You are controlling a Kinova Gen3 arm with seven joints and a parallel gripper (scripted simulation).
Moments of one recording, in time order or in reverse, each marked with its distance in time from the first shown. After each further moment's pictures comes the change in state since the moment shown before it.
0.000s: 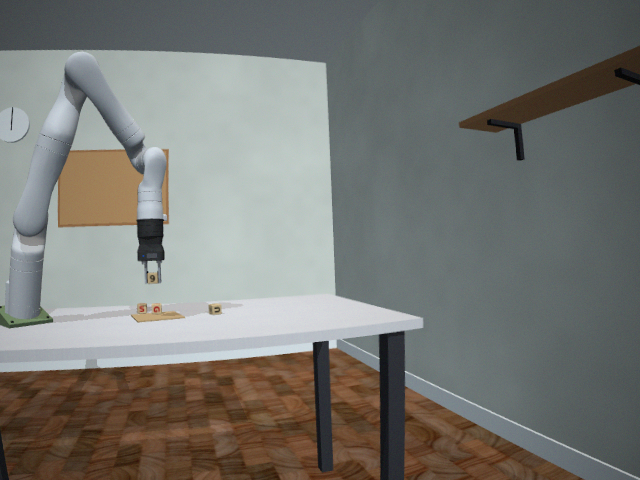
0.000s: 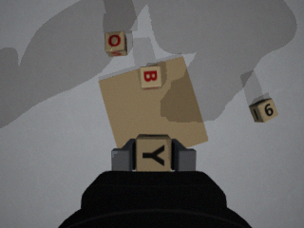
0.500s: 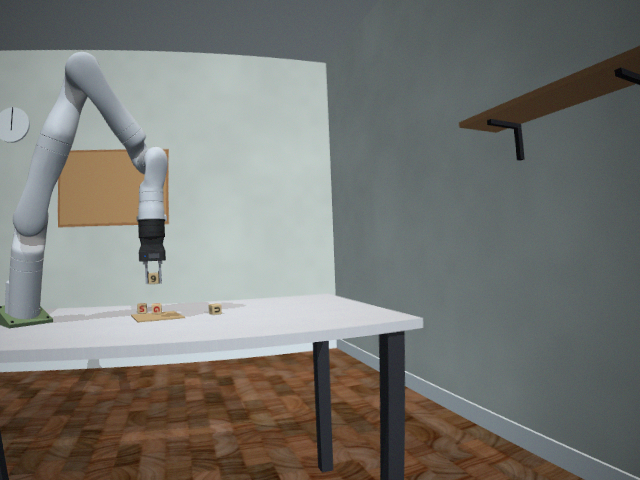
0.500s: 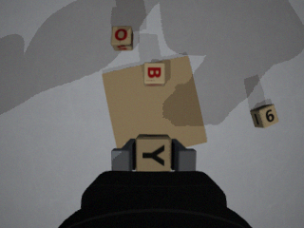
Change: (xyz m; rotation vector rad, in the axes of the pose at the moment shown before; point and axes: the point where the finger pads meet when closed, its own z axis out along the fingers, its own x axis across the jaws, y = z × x) arm 0.002 0.005 0.001 -0.001 -0.001 -0.077
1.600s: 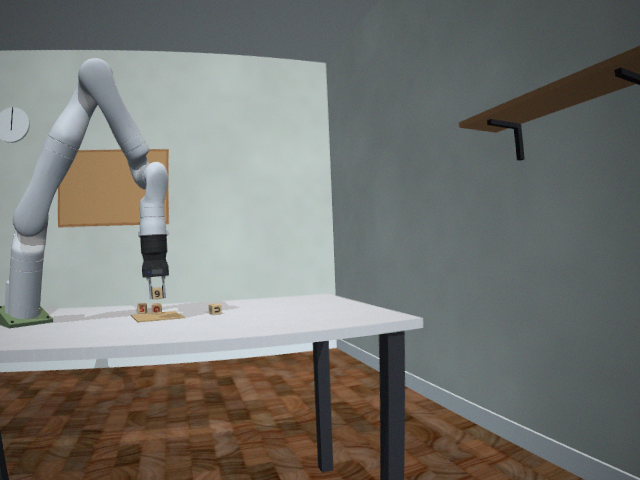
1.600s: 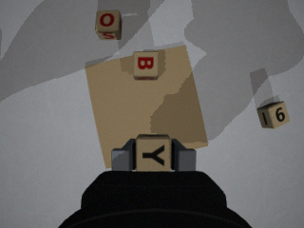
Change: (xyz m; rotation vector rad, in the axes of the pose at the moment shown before) arm 0.009 0.001 0.043 0.006 0.027 0.004
